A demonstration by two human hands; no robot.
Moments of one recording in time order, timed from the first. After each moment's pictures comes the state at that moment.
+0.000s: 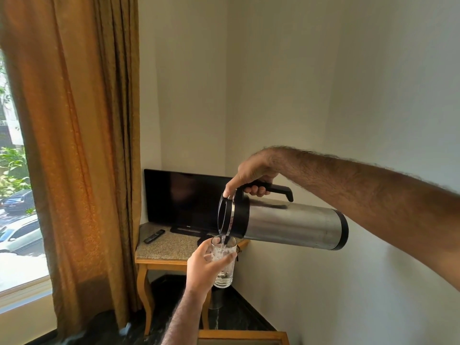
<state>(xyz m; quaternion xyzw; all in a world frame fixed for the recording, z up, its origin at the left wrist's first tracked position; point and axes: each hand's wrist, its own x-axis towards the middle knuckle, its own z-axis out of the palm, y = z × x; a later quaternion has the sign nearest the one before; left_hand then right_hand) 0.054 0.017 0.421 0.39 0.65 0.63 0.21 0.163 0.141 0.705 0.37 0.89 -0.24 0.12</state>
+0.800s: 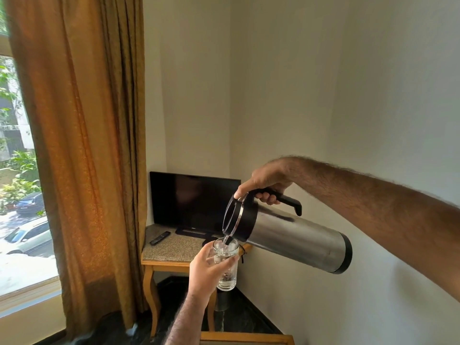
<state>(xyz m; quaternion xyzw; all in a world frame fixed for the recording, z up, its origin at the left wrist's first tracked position) 0.056 0.010 0.426 0.38 0.63 0.64 0.22 0.177 0.164 0.694 0.37 0.86 -0.31 0.14</state>
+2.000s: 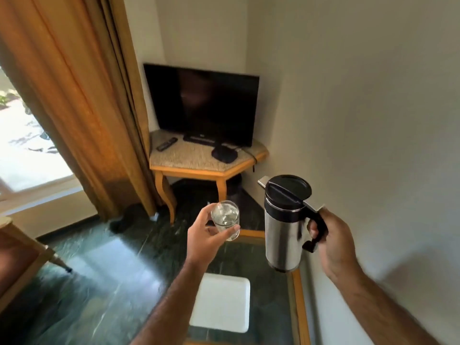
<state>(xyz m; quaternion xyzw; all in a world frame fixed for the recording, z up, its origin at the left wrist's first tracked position) 0.052 0.017 0.271 0.34 0.71 0.58 0.20 0.282 0.151 0.333 0.41 0.46 -0.64 -0.45</state>
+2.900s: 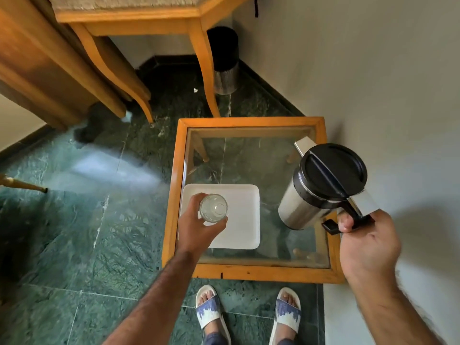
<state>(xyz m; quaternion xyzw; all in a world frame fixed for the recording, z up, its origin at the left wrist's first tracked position) 0.050 0.003 -0.123 0.26 0.82 0.40 0.32 0.309 0.143 -0.035 0.52 0.28 -0.63 -0.50</state>
